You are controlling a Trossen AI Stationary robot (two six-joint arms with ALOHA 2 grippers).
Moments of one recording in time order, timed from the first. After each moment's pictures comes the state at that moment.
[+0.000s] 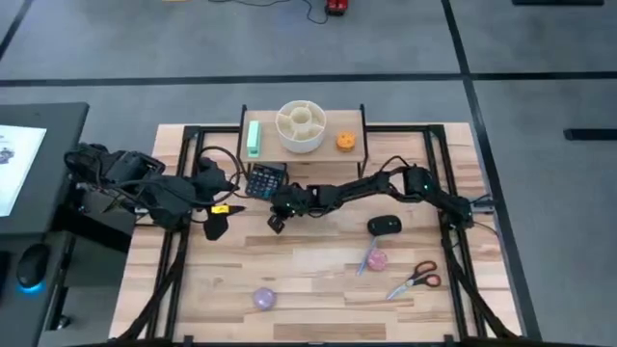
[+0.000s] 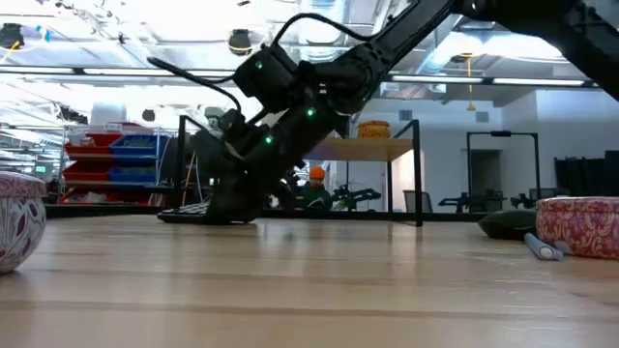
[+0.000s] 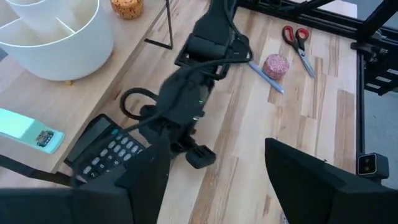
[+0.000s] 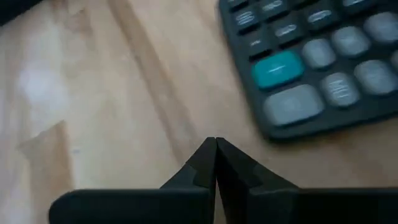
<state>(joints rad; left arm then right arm) -0.45 1.13 1.55 -1.09 -0.57 -0.54 -0.08 2.34 1.61 0.03 0.11 0.46</state>
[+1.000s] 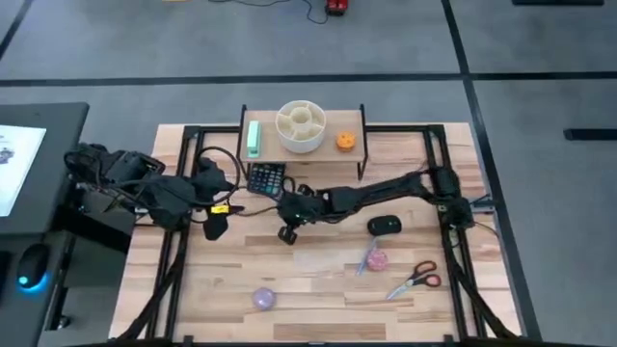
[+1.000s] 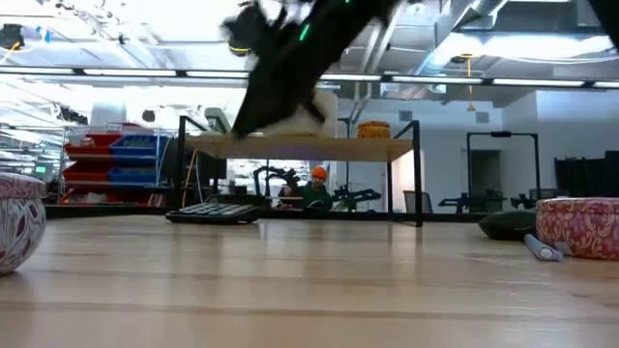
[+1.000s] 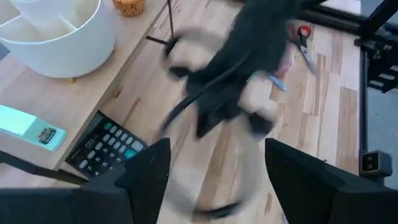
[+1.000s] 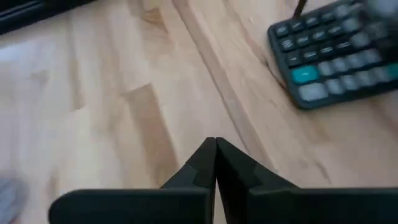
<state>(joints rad) -0.45 1.13 1.55 -1.11 -0.57 -0.54 0.12 1.99 1.61 -0.44 0.26 0.39</state>
